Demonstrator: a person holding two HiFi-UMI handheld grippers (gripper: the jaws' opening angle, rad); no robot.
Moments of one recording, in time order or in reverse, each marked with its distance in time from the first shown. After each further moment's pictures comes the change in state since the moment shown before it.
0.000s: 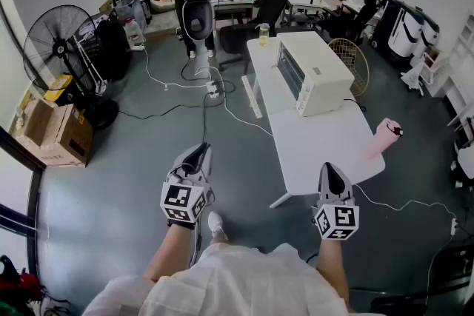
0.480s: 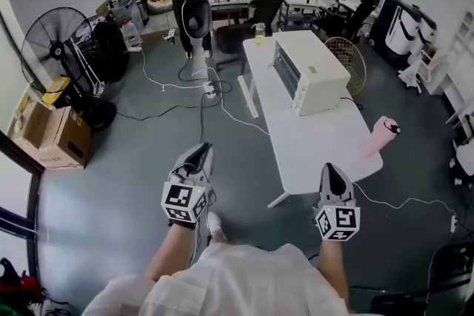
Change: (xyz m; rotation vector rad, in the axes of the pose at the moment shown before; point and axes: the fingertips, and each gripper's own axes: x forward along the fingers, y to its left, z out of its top) left arm 0.009 -0.018 -0.001 -0.003 -0.005 -0.028; right arm -0.009 -0.014 0.000 -0.004 -0.008 -0.015
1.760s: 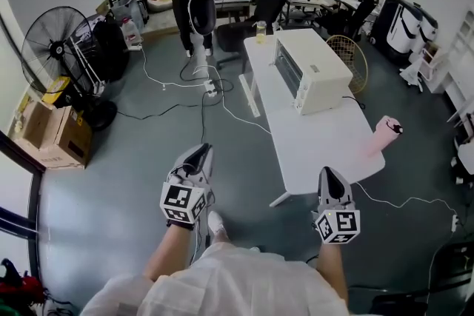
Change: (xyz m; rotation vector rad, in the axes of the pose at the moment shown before) left arm 0.002 0.005 -0.004 0.009 0.020 -0.013; right arm 0.001 0.011 -0.009 0.047 -0.006 0.053
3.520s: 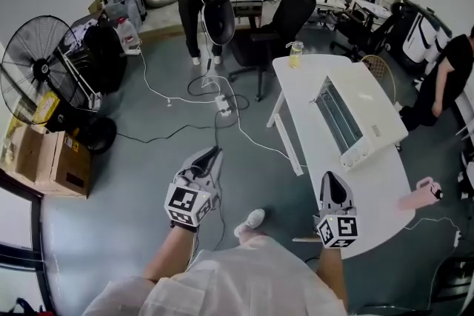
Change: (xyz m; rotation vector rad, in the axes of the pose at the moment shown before) left arm 0.223 0.316 -0.038 -0.048 0.018 -0.107; right arm 0.377 0.100 -0.024 -0.006 0.057 -0.035
